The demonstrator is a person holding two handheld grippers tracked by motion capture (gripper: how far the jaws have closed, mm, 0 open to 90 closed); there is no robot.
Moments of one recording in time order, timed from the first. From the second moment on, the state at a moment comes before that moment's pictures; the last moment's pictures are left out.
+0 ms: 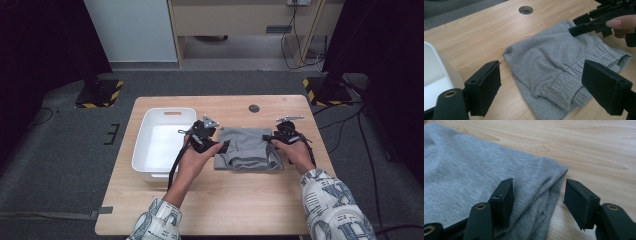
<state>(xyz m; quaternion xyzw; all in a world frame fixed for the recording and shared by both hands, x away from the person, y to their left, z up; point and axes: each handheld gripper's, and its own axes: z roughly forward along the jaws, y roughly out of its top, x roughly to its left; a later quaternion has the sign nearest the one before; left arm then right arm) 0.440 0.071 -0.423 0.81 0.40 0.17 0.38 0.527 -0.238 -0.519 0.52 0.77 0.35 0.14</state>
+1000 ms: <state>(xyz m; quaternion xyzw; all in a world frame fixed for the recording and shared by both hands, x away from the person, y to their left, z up) 0.454 0.033 -0.463 0.81 0.42 0.18 0.36 0.526 -0.257 -0.520 0.50 0.78 0.37 0.10</state>
